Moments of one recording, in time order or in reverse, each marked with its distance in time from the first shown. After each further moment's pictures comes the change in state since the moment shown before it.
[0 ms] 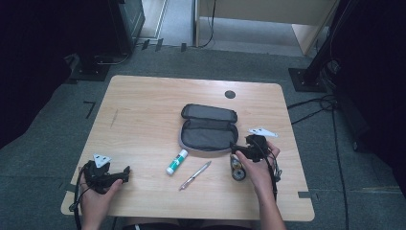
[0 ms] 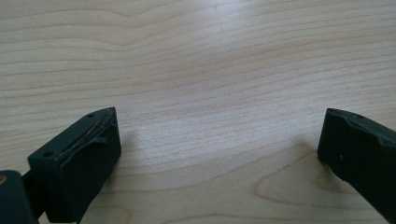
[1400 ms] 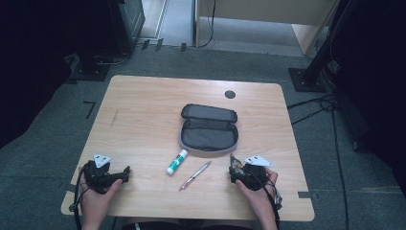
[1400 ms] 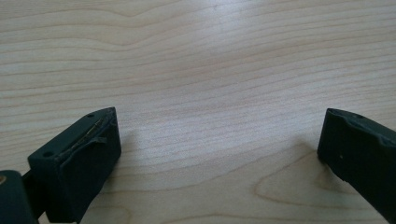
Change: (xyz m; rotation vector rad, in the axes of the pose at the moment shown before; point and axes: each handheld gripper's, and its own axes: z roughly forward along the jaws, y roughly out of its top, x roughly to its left) left arm 0.000 0.000 0.000 0.000 0.000 0.000; right arm 0.014 -0.080 -0.014 0.055 -0.018 -0.101
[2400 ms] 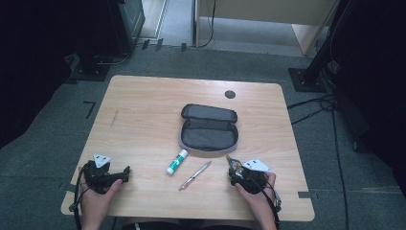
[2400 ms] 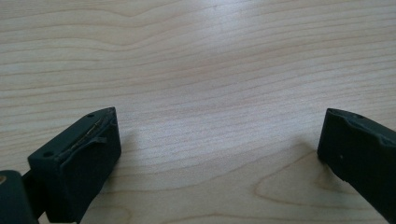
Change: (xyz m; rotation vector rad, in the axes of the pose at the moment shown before) left arm 0.000 0.000 0.000 0.000 0.000 0.000; right arm 0.003 -0.011 0.001 -0.058 0.005 -0.069
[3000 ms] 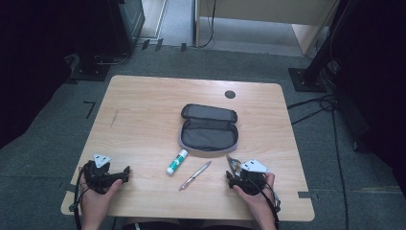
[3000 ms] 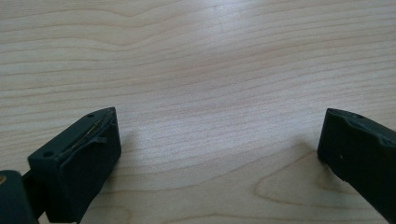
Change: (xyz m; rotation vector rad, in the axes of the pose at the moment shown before) left arm 0.000 0.000 0.000 0.000 0.000 0.000; right arm 0.001 -0.002 0.000 0.003 0.031 -0.048
